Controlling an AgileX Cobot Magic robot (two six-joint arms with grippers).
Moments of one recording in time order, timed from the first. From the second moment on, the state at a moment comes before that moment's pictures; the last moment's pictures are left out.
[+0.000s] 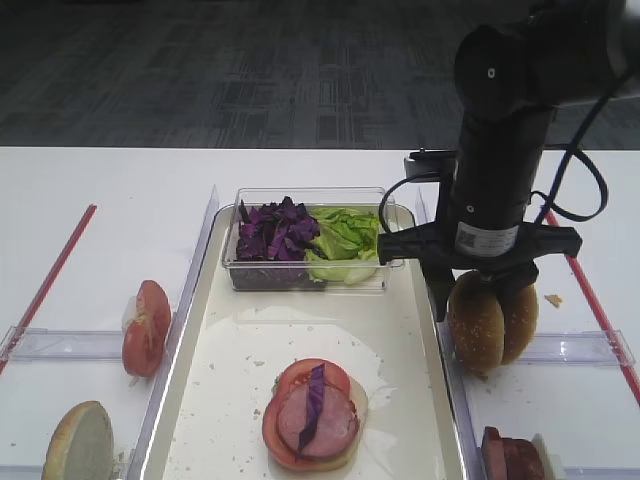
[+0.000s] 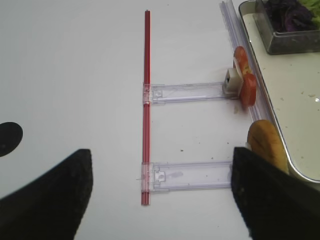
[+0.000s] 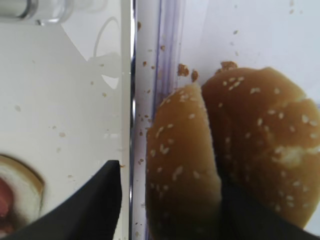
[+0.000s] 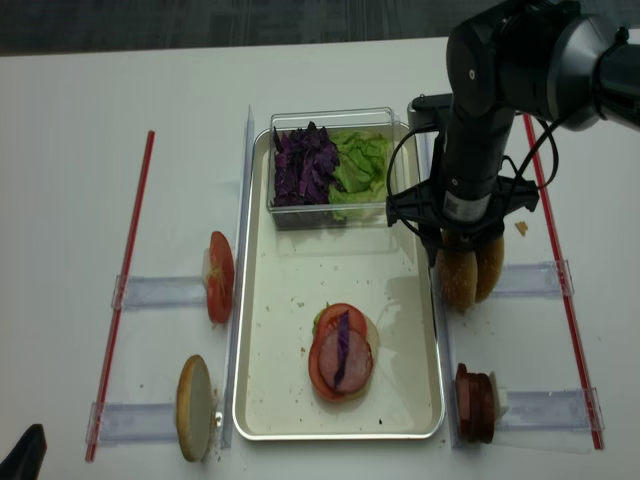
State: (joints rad) left arm 0.01 -0.02 -0.49 0.04 1.18 -0.03; right arm 0.44 1.85 -1.26 0.10 1.09 0.35
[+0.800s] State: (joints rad) left arm 0.01 -0.02 -0.49 0.04 1.18 -0.03; right arm 0.44 1.85 -1.26 0.08 1.12 0.35
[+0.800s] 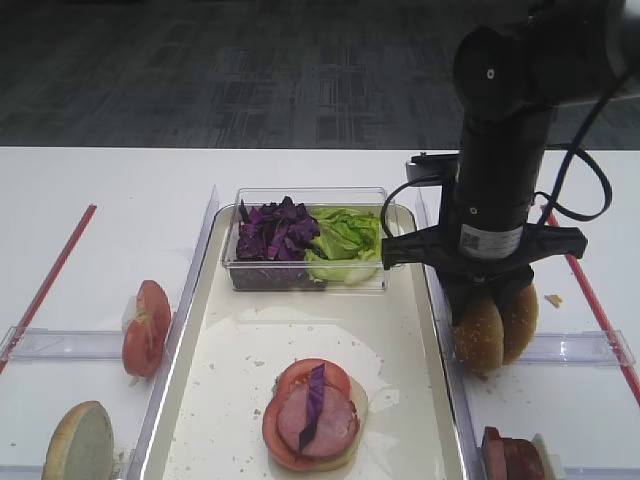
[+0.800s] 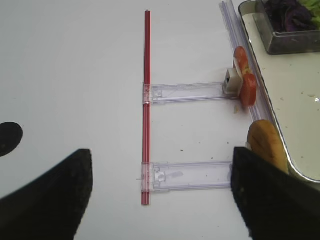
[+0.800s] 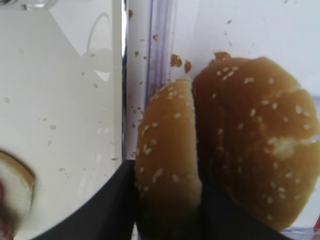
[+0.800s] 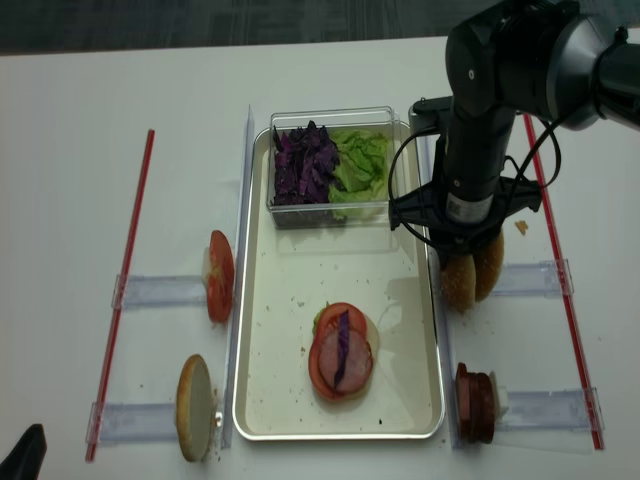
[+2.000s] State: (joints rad) left arm 0.01 -0.02 -0.49 0.04 1.18 -0.03; right arm 0.44 1.73 -1.26 0.09 1.18 0.34
